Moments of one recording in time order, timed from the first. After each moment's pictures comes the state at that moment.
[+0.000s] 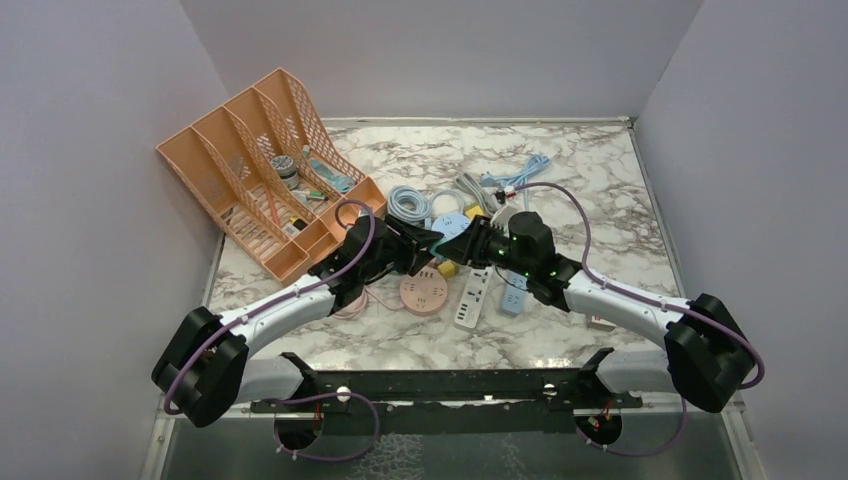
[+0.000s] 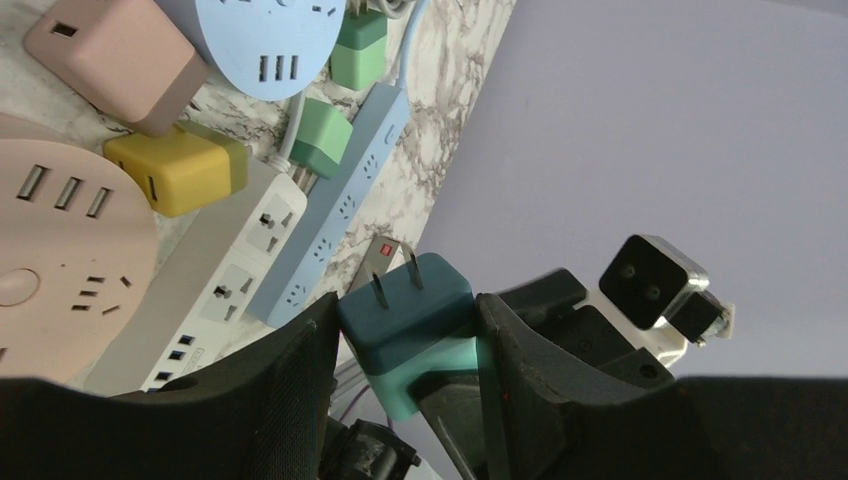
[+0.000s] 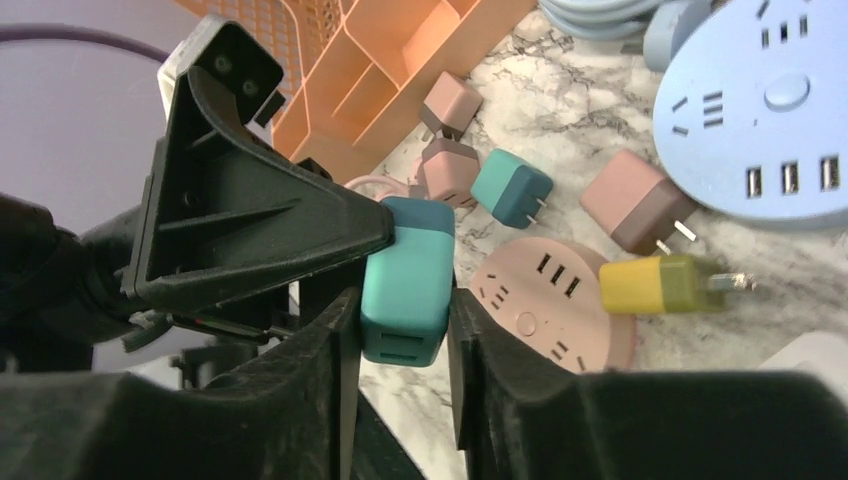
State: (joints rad) left arm -0.68 1.23 0.62 0.17 0.09 -1.64; right arm 0.71 1.27 0.65 0.32 -0.20 0.84
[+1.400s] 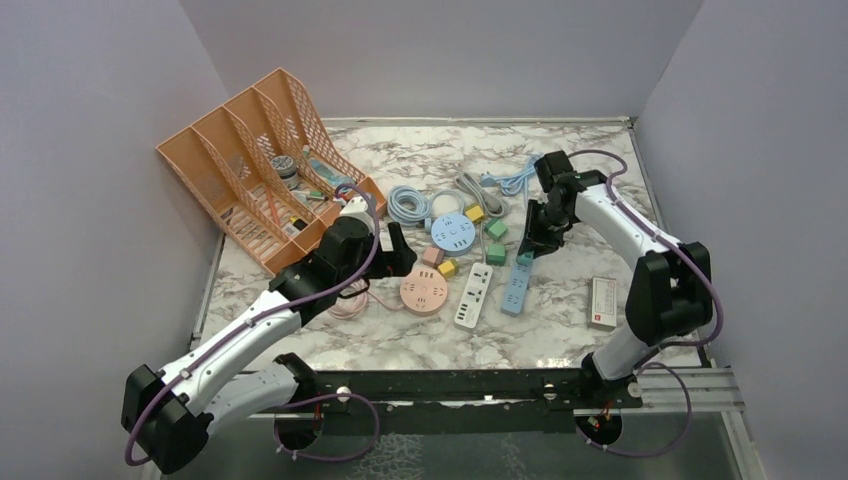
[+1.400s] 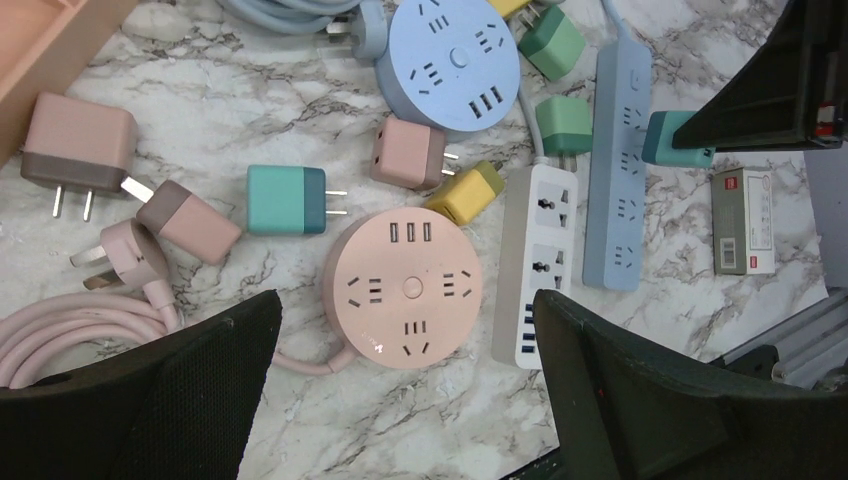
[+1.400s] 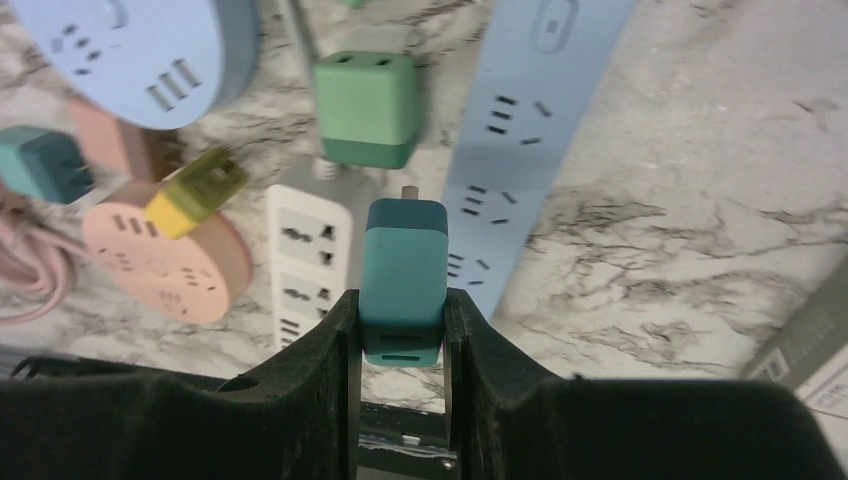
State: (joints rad) left arm -0.69 0.94 0.72 -0.36 -0.10 -0.64; right arm 0.28 1.60 1.24 -0.94 -0.11 0.48
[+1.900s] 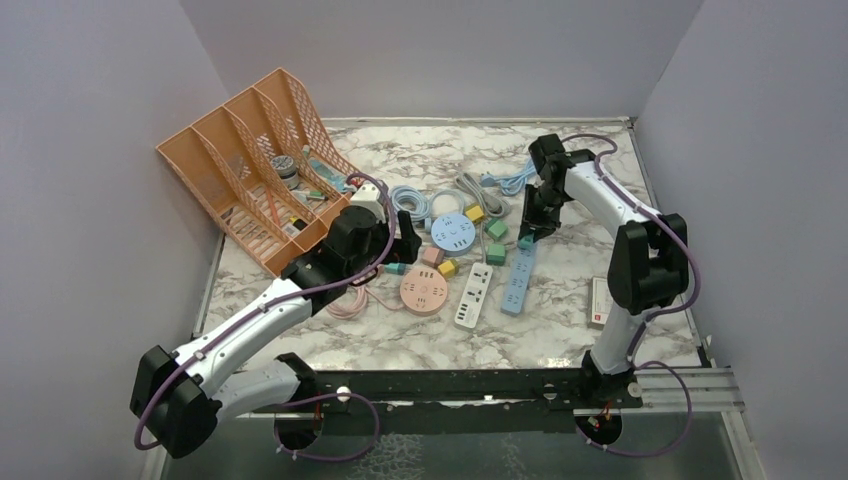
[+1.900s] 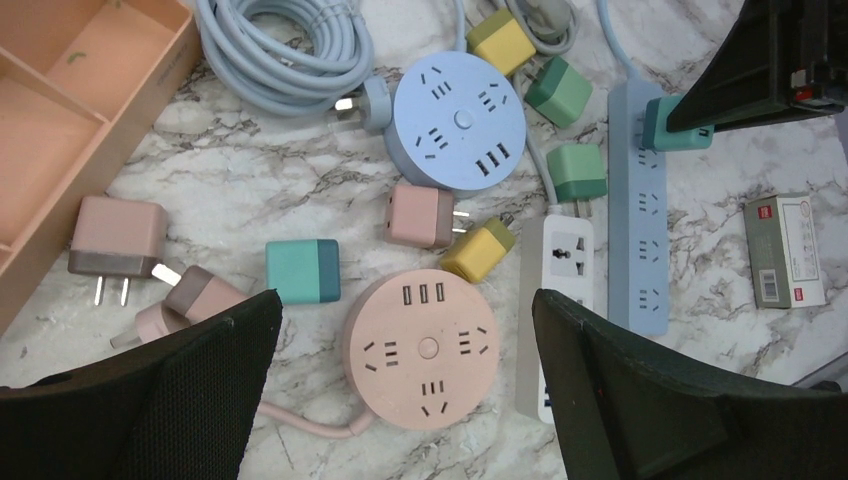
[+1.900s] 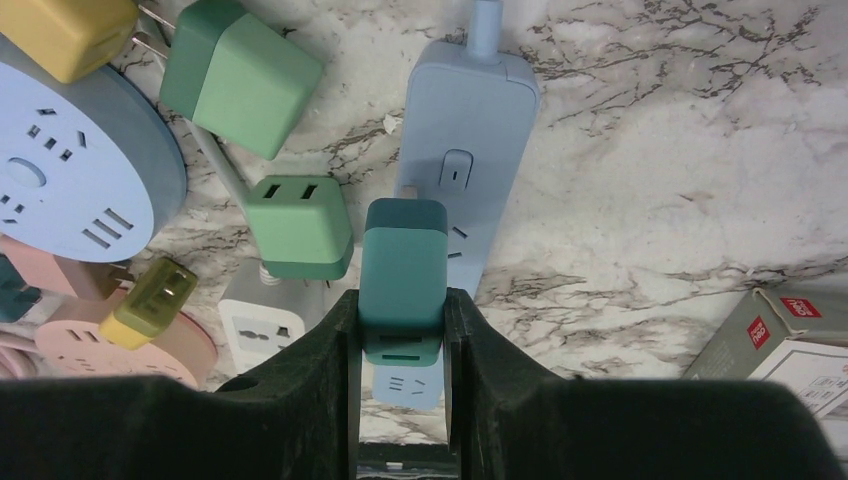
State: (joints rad) left arm -0.69 1.06 0.80 -0.27 -0.15 -0.51; right arm 0.24 1.82 1.46 -1.00 -0.04 0.44
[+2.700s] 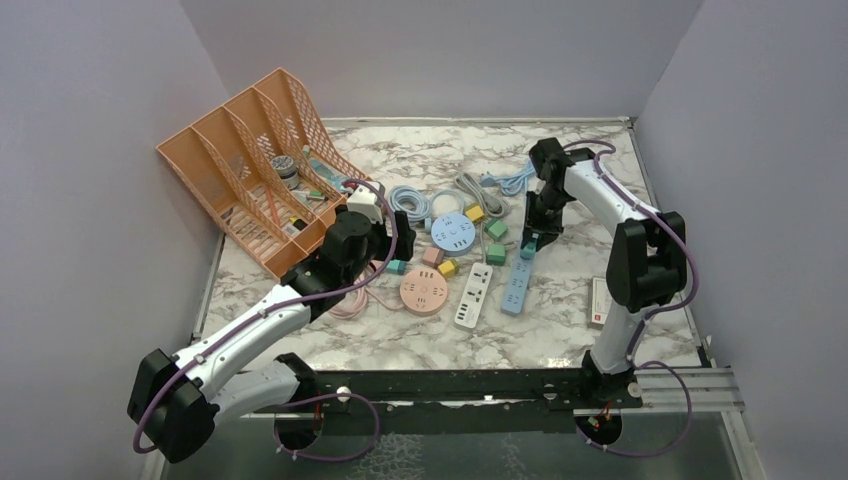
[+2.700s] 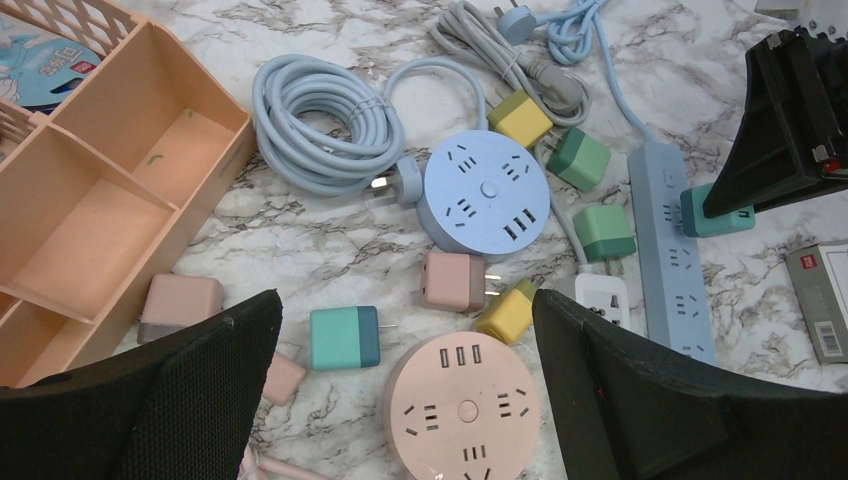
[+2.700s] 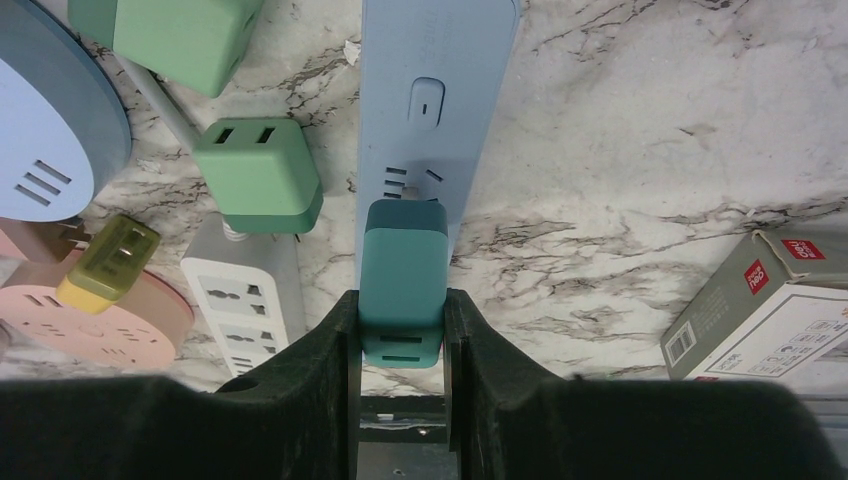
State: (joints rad) left arm -0.69 1.02 0.71 -0.08 -0.25 -0.39; right arm 0.24 1.85 1.48 -1.12 -0.06 0.44
